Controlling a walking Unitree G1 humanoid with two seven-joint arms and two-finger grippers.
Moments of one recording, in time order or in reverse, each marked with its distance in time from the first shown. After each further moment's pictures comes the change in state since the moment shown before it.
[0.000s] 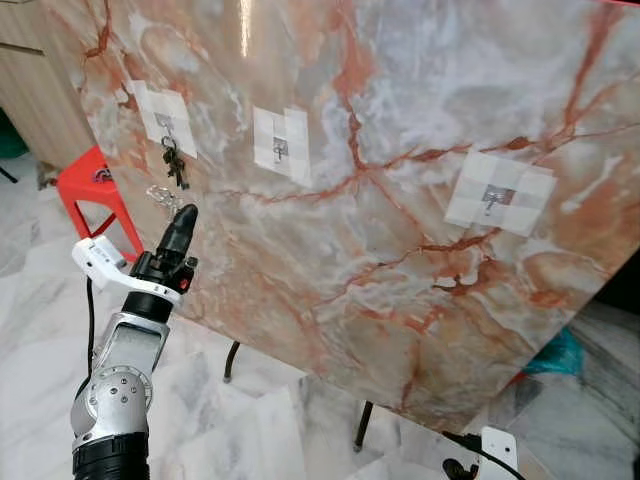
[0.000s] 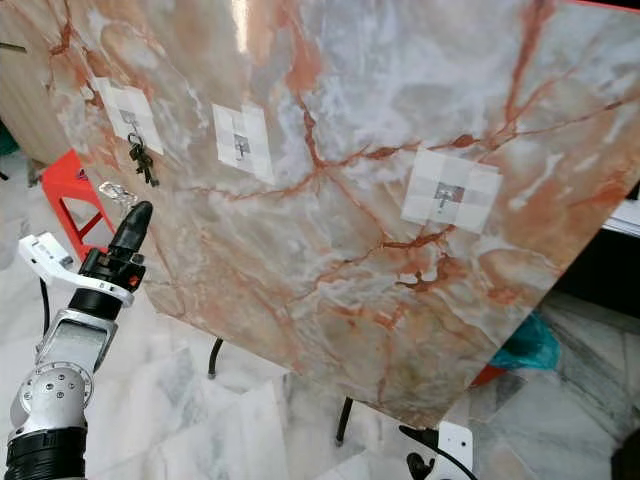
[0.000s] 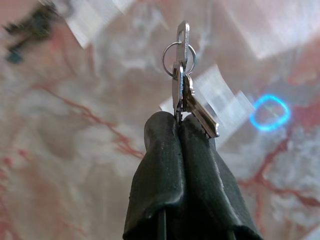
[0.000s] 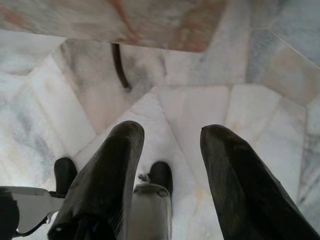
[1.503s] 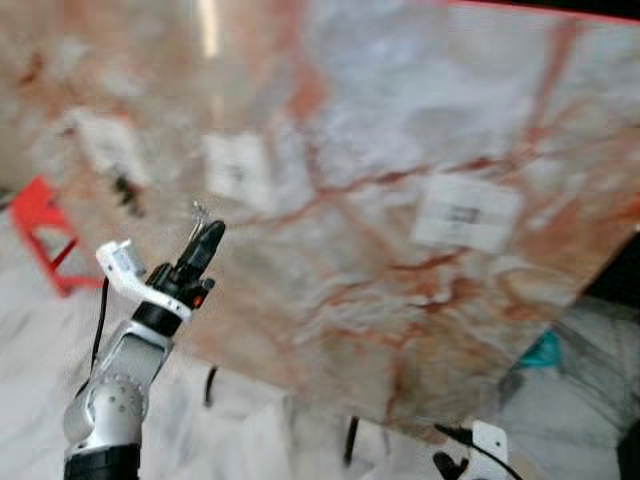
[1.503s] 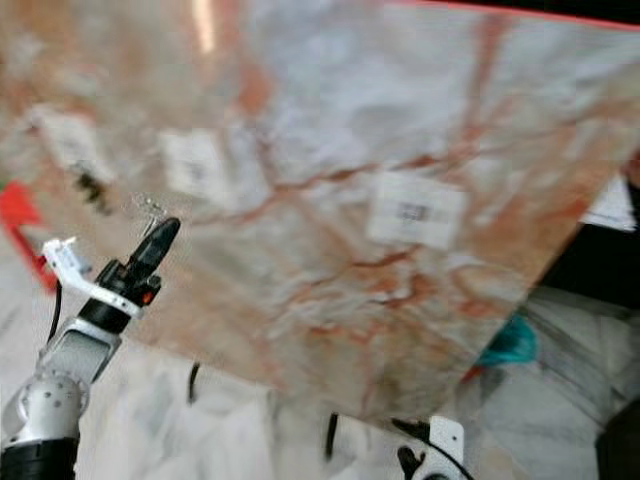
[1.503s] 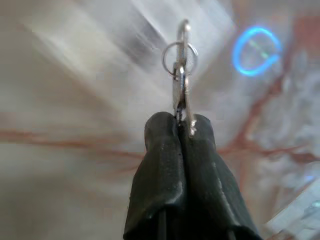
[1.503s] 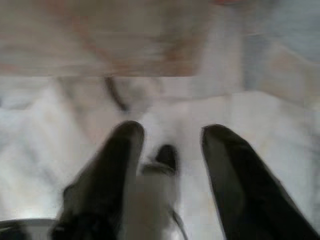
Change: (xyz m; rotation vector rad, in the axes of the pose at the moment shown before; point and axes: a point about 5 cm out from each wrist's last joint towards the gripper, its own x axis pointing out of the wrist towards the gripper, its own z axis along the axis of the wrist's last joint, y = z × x) left arm 0.001 -0.019 -0.027 0.001 0.169 -0.159; right arm -0.002 -0.006 -0.006 0.018 0.014 -0.023
